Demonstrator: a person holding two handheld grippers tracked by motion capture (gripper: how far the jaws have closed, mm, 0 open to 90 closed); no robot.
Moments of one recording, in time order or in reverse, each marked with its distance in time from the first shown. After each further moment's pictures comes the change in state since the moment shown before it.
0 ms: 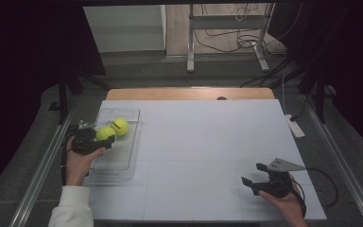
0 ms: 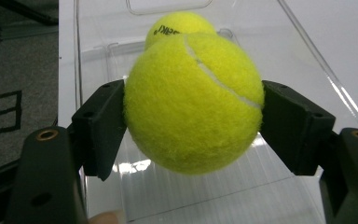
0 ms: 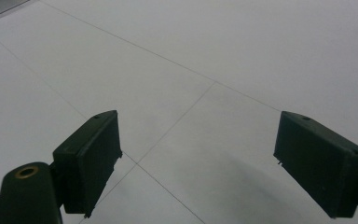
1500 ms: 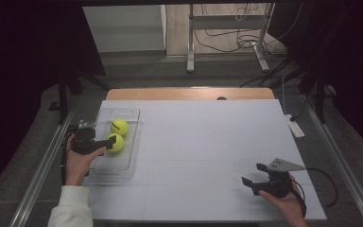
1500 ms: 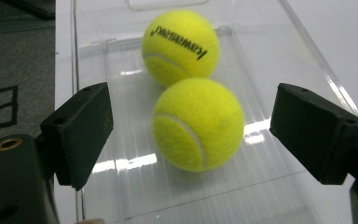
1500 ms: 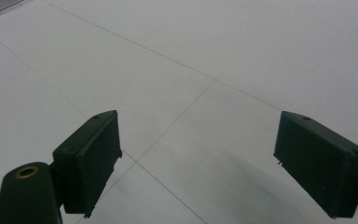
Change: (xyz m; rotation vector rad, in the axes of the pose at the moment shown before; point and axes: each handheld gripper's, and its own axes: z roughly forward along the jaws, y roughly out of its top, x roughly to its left) left arm 0.000 0.002 -0.002 -0.003 -0.018 -0.011; right arm -0.001 -0.001 0.000 0.006 -0.005 0.002
